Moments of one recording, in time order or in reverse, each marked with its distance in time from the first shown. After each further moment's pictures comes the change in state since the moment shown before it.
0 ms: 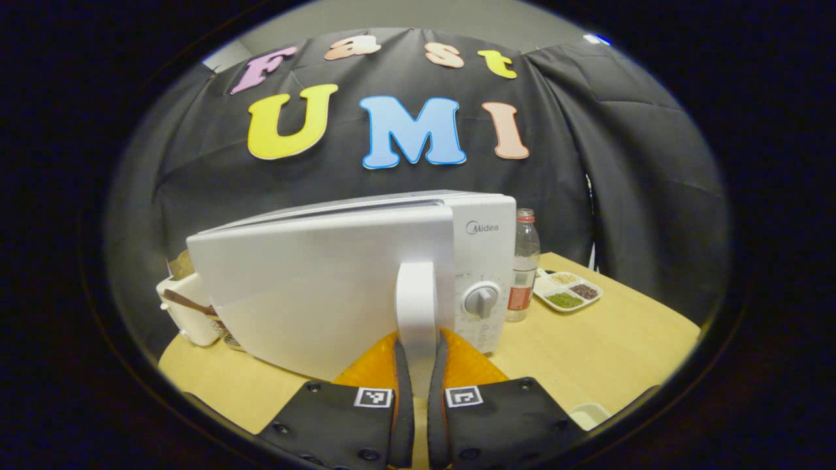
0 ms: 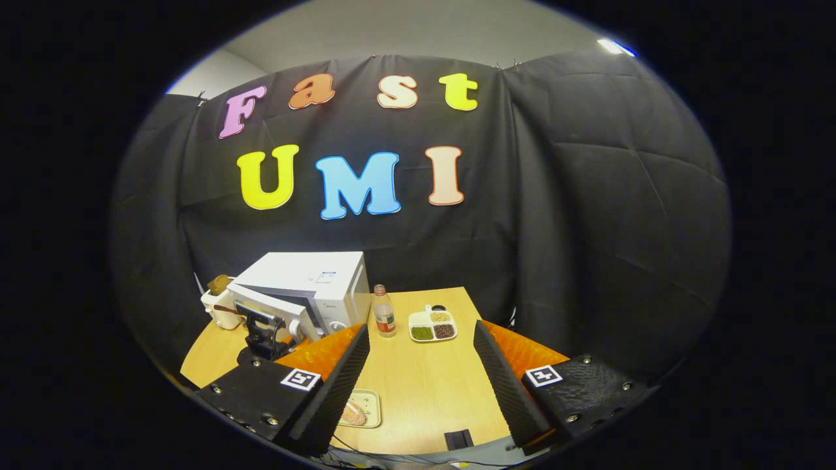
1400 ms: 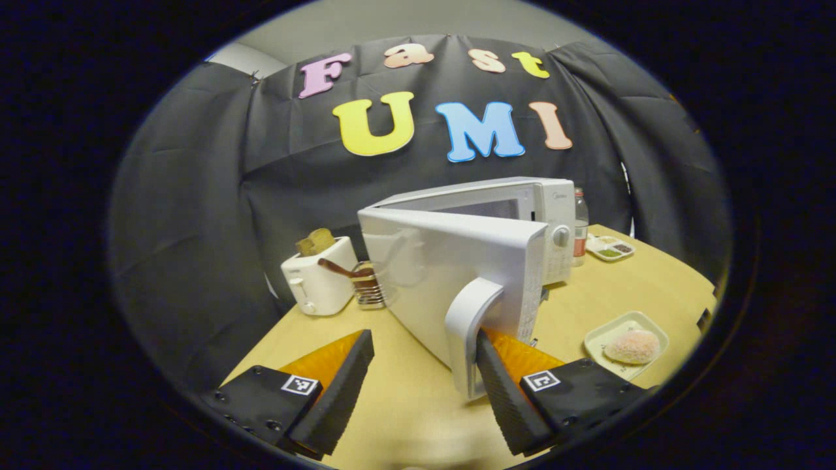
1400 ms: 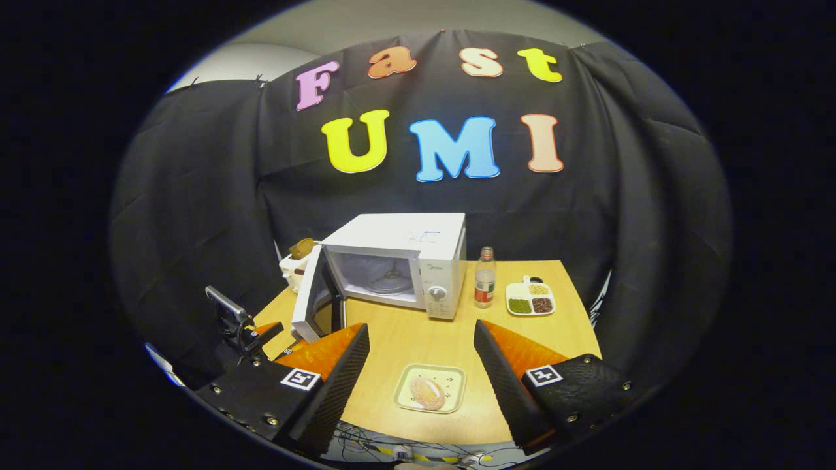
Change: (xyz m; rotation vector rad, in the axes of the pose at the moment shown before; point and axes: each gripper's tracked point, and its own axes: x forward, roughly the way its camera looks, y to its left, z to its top) left arm -0.212 0.187 -0.056 0.037 0.084 0.284; right arm 0.003 0.148 -0.070 -0.067 0.128 0.380
